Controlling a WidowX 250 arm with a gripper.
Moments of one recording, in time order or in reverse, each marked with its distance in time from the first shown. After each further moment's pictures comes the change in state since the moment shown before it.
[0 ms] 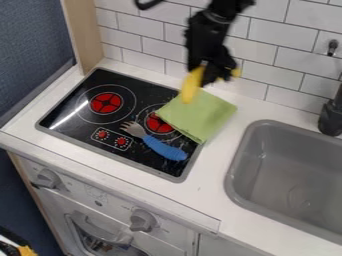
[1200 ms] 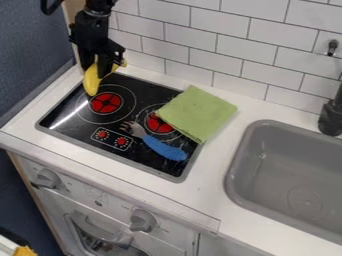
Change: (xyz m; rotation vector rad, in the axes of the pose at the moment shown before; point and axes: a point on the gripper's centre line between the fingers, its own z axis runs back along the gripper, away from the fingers) arm 0.070 -0.135 -0.097 0.091 -0.199 0.384
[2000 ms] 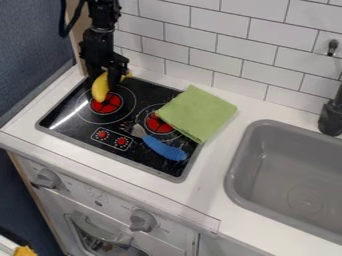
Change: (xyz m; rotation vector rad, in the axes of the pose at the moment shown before) arm -0.025 0.003 -0.038 0.101 -0.024 -0.021
